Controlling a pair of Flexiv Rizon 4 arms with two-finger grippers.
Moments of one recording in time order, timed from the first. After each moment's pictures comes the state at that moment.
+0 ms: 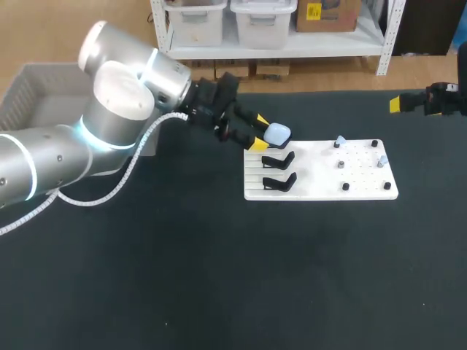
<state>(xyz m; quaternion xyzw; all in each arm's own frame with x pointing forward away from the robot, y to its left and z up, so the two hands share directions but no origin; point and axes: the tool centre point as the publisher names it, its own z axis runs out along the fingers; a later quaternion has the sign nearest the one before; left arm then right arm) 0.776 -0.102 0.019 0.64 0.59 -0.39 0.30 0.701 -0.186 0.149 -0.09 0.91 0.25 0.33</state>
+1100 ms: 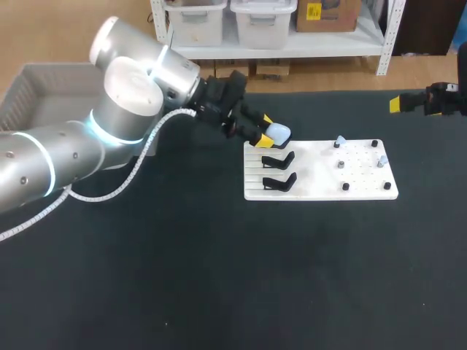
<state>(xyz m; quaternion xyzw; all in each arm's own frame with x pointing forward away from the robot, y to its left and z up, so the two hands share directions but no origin) 0.785 -0.116 0.013 0.64 0.59 -0.40 0.29 0.701 -0.186 0.149 -0.09 0.91 0.25 0.33</state>
